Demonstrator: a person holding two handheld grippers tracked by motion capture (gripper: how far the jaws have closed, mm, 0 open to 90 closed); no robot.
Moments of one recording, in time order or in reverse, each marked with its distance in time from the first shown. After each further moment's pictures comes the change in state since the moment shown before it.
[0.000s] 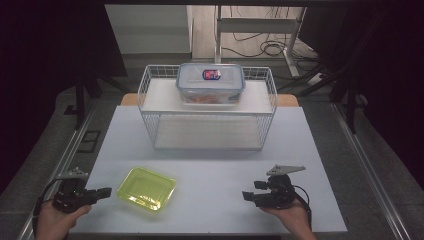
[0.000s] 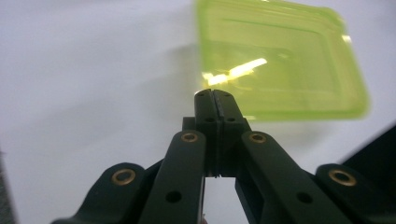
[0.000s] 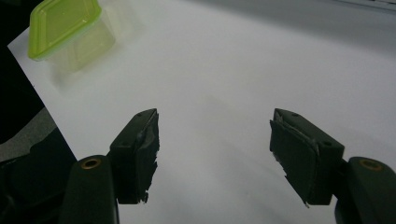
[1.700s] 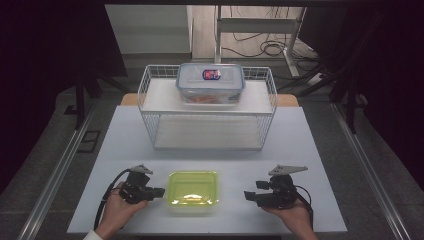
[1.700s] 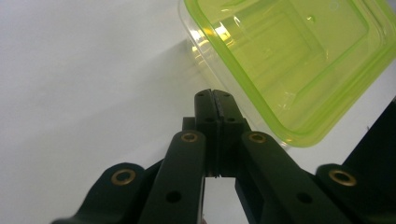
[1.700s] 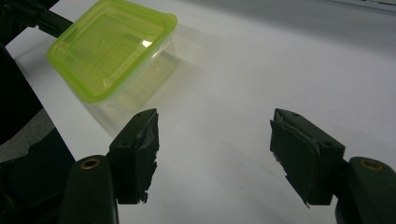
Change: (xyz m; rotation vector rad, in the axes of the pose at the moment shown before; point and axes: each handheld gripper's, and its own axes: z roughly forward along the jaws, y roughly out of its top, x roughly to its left) left arm -0.100 0.043 0.099 0.124 -0.147 0.133; right arm -0.003 -0.002 -0.004 -0.010 -0.006 0.006
